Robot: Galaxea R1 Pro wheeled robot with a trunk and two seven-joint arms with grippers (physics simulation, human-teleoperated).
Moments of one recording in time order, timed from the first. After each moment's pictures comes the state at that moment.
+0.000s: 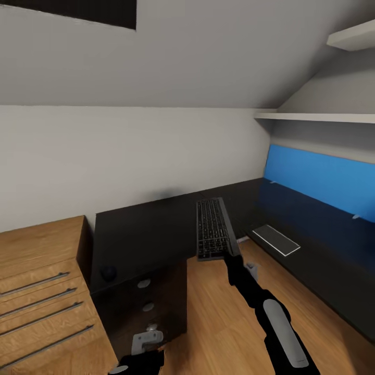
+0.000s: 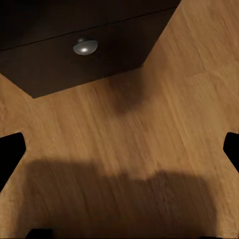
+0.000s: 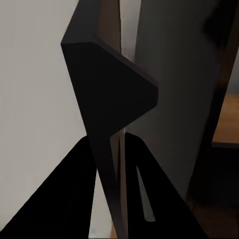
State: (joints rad) left arm 0.02 -0.14 -0.23 -1.37 0.29 0.63 0.38; right arm -0.28 0.08 0.04 -1.37 -1.37 0.28 -0.05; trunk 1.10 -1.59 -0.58
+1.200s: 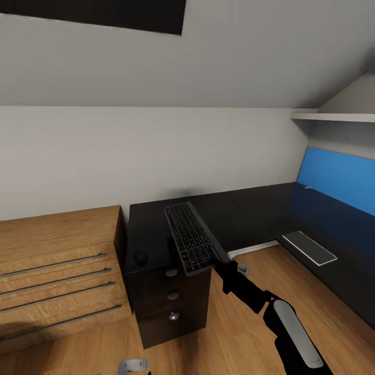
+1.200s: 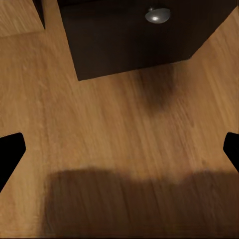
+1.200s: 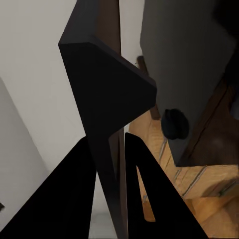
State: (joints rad) left arm 0.02 0.01 -0.27 -1.07 0.29 0.27 0.20; right arm -0.28 -0.01 0.09 -1.37 -1.58 0.59 -0.04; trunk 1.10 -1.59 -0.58
